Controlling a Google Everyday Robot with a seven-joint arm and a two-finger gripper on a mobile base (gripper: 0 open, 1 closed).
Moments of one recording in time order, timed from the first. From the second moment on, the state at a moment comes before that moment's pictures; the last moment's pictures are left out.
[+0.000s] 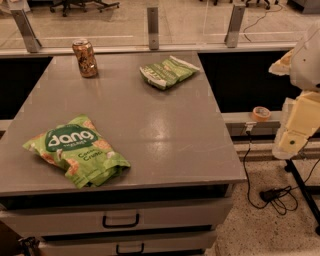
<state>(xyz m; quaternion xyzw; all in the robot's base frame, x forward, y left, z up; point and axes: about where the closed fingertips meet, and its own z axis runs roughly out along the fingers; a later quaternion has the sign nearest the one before) 0.438 -0.217 0.976 -0.60 0.78 -0.03 0.16</state>
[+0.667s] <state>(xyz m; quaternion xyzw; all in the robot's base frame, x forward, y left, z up) 0.454 -0.180 0.963 -0.63 0.76 0.00 0.17</state>
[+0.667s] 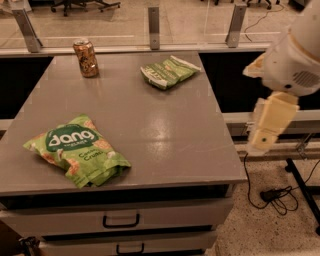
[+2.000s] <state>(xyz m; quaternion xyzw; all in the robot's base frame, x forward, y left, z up) 0.442 0.005 0.911 -0.71 0.66 0.15 0.21</state>
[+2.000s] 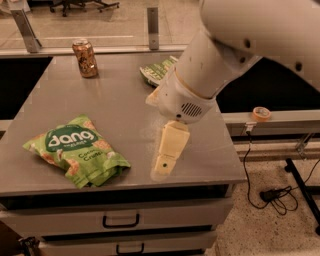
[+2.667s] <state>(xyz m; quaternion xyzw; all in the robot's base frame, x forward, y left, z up) 0.431 0.069 0.860 -0.69 0.65 0.23 0.23</state>
